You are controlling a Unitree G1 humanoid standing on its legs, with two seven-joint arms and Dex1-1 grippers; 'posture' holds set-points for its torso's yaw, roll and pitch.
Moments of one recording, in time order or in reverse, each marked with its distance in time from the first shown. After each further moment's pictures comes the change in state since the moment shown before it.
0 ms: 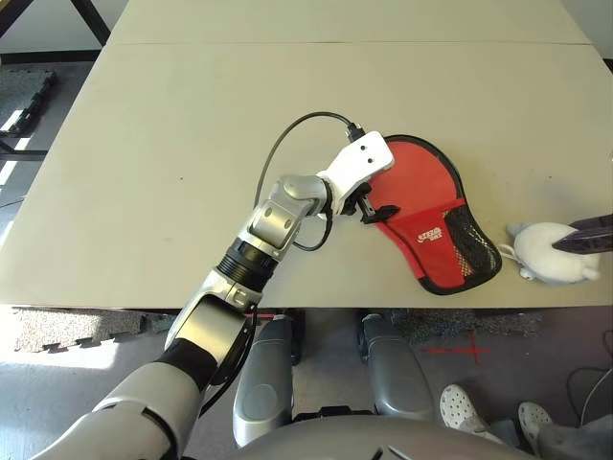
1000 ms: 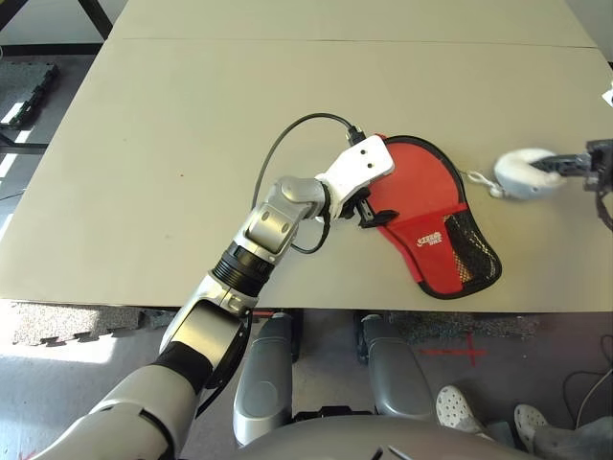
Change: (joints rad) left arm 0.011 -0.043 -0.087 0.072 0.066 -0.085 -0.001; right arm -0.218 0.303 -0.377 0.399 -0.581 -0.012 -0.043
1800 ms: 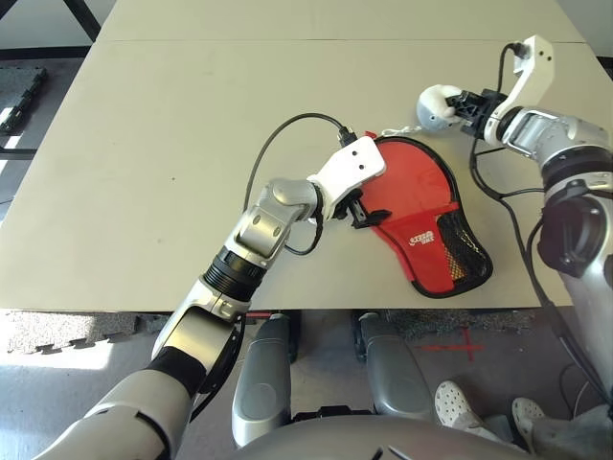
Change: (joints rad) left arm 0.034 0.034 0.006 -0.083 0.000 0.040 0.000; right arm -0.228 0.458 -0.434 0.104 0.230 -0.080 -0.972
